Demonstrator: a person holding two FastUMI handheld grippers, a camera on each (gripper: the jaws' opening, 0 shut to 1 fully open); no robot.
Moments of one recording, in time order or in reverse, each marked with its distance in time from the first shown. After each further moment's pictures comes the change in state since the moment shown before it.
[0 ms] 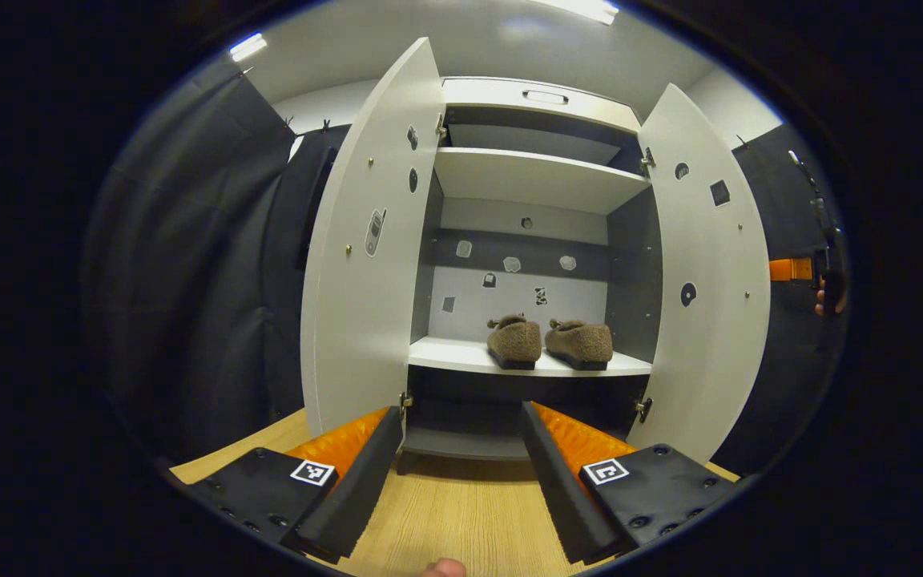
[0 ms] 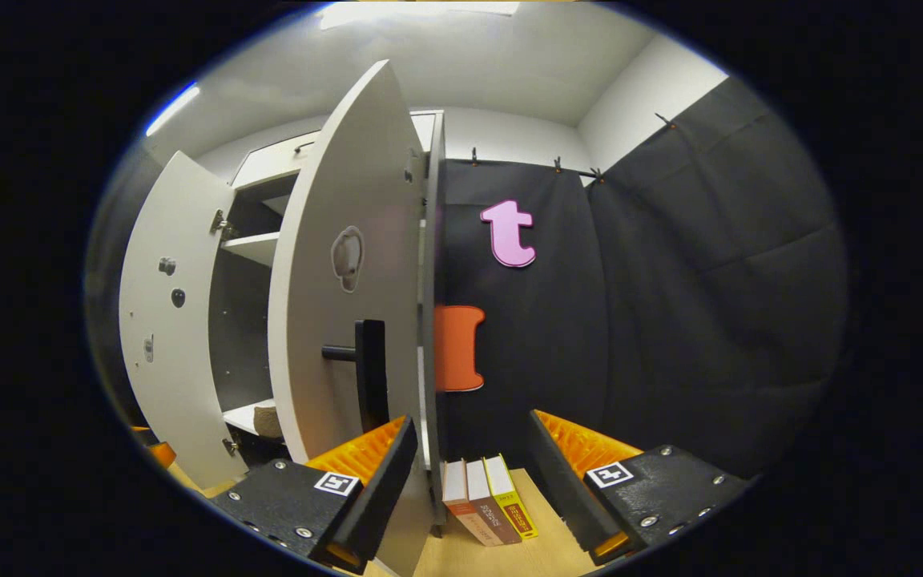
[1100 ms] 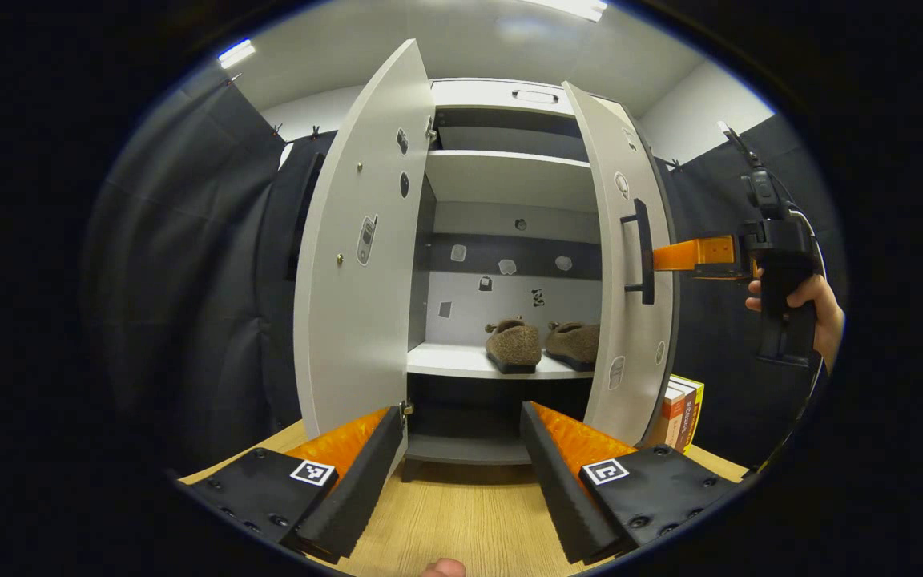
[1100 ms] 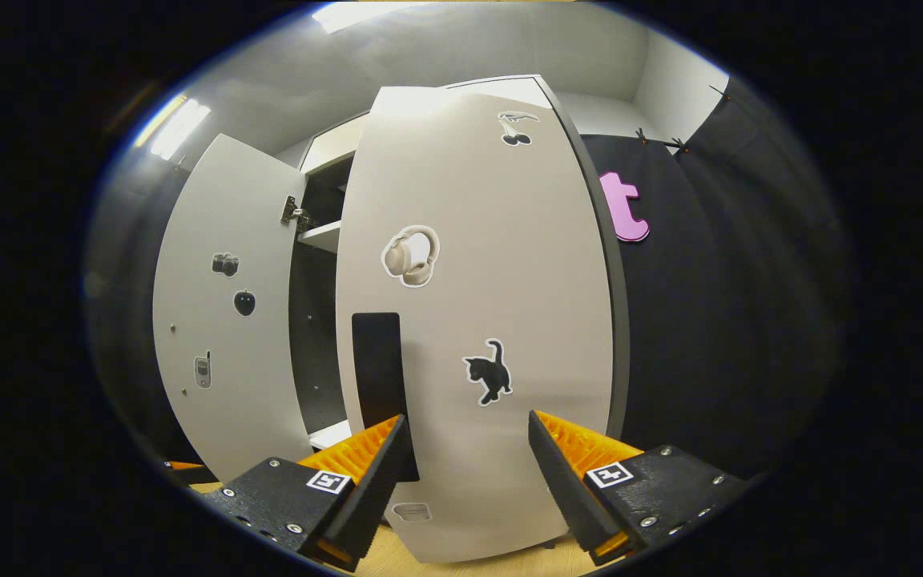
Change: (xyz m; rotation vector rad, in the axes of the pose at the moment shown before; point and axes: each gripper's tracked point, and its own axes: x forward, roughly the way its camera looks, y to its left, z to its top) left arm 0.007 0.003 0.003 0.032 -0.022 -0.008; right arm 0.078 0.171 -0.026 0.076 0.030 0.272
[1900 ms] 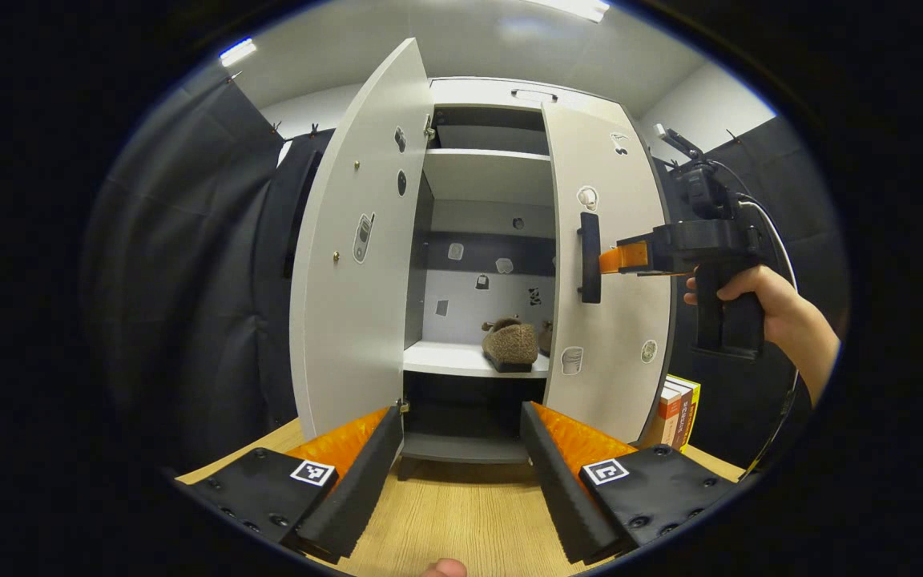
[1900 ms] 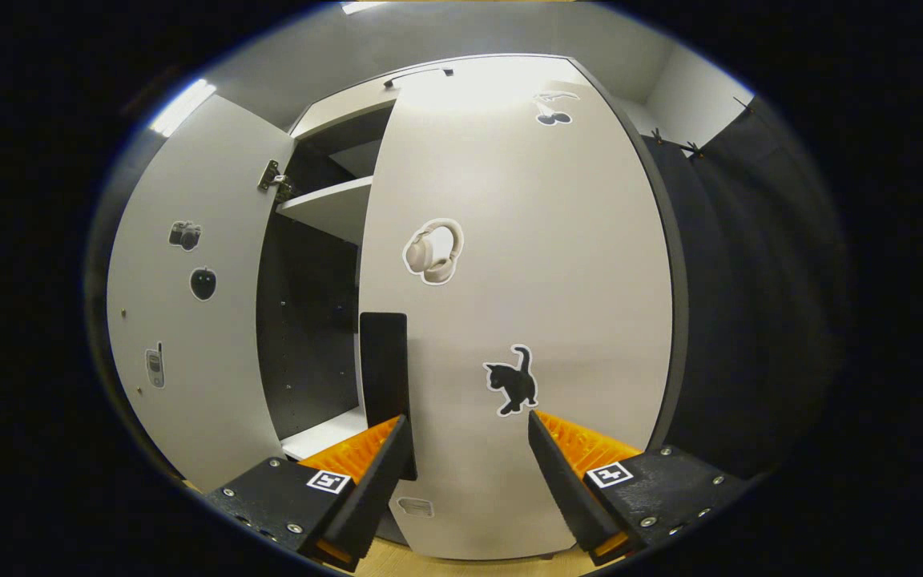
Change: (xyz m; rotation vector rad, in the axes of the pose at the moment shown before) left arm -0.003 -0.004 0.000 -0.009 0.001 -0.017; right arm 0.043 0.016 -0.010 -0.040 0.041 -0.059
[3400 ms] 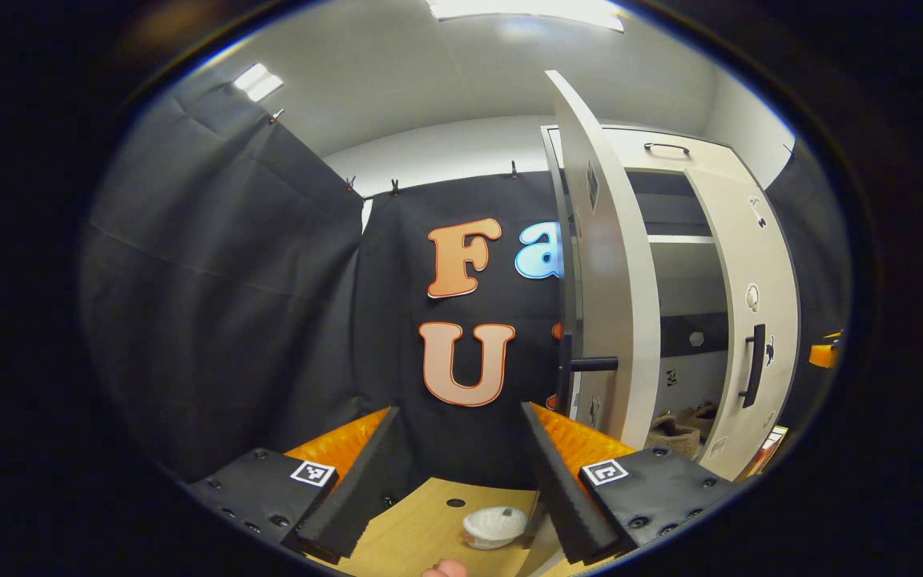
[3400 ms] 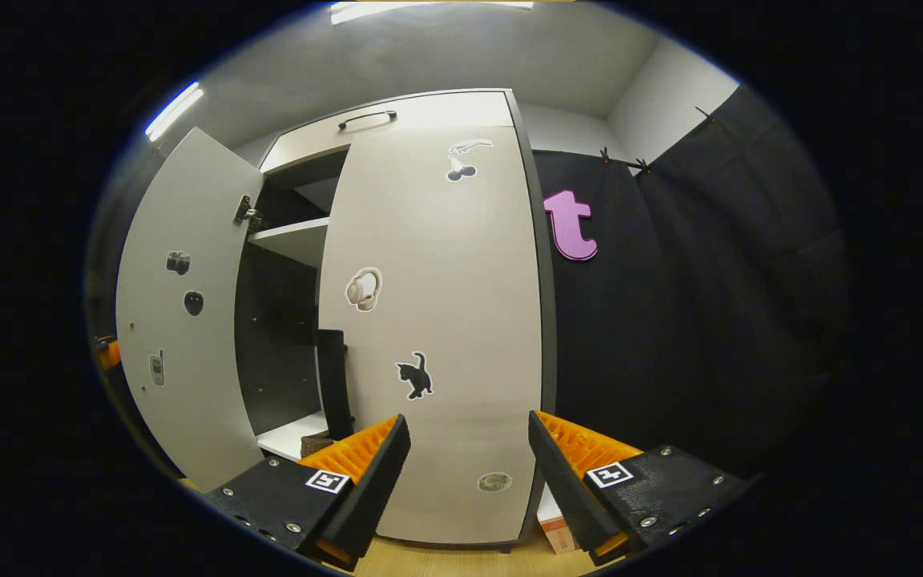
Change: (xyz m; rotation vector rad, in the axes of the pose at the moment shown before) left arm 0.054 0.213 0.178 0.065 -0.184 0.292; right arm -0.092 -0.081 0.023 -0.002 -0.061 -0.153
